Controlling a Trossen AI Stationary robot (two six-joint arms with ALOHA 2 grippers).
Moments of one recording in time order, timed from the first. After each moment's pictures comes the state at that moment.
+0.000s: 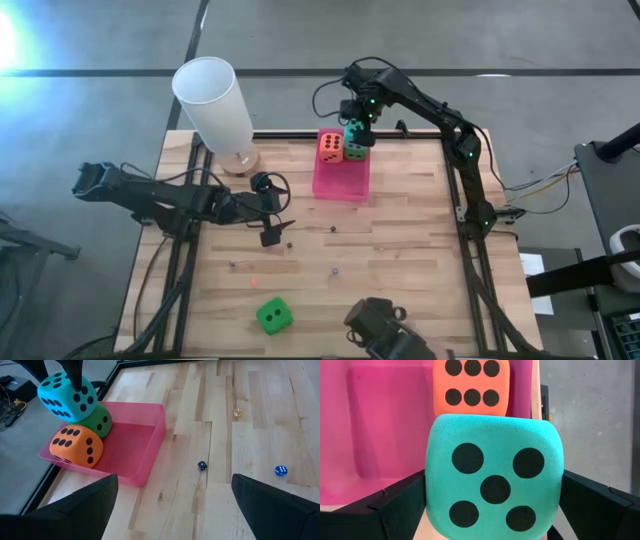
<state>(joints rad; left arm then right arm) -0.16 1.18 0.86 -0.36 -0.43 -0.06 -0.71 2.16 2.16 -1.31 -0.10 -0.59</state>
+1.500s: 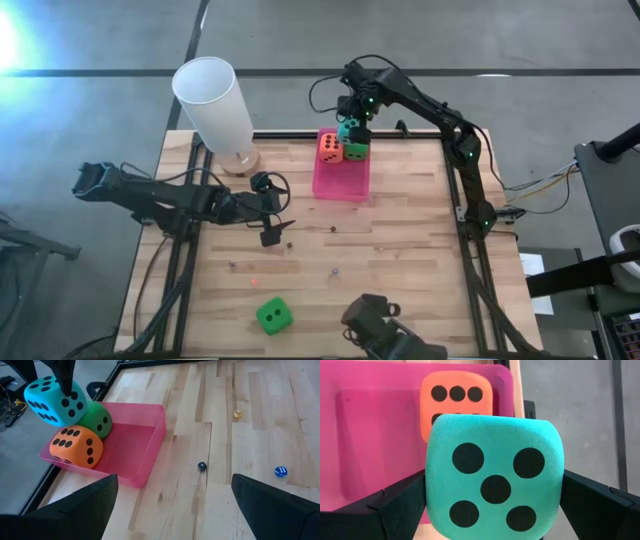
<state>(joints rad) -0.16 1.18 0.86 -0.35 -0.43 -0.06 -0.70 2.16 2.15 -1.22 -0.10 -0.58</state>
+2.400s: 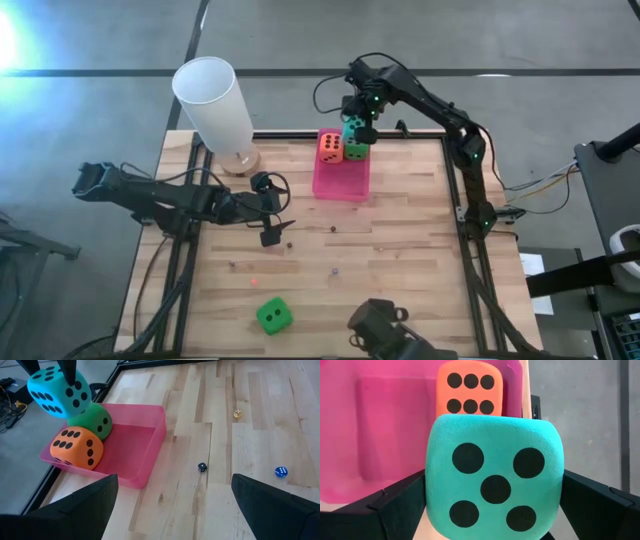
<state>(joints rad) -0.16 1.18 0.86 -0.35 -0.43 -0.05 -0.70 2.12 2.15 -1.29 -0.11 -0.60</state>
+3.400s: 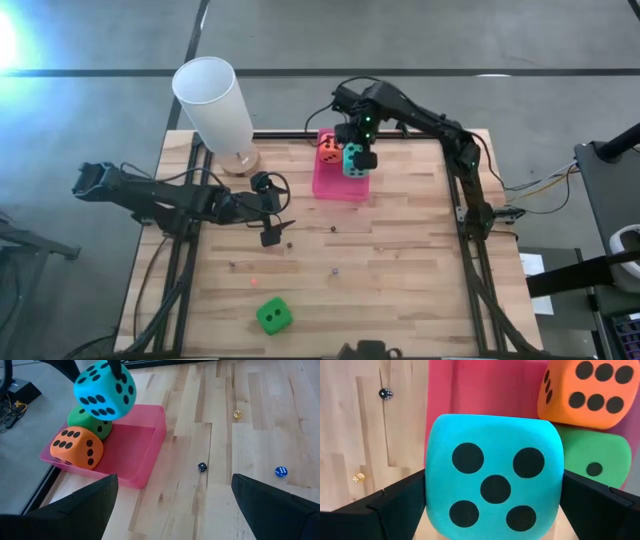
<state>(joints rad) -0.16 1.18 0.86 -0.35 -0.43 -0.05 -0.54 2.11 2.15 -1.51 -0.19 -0.52</state>
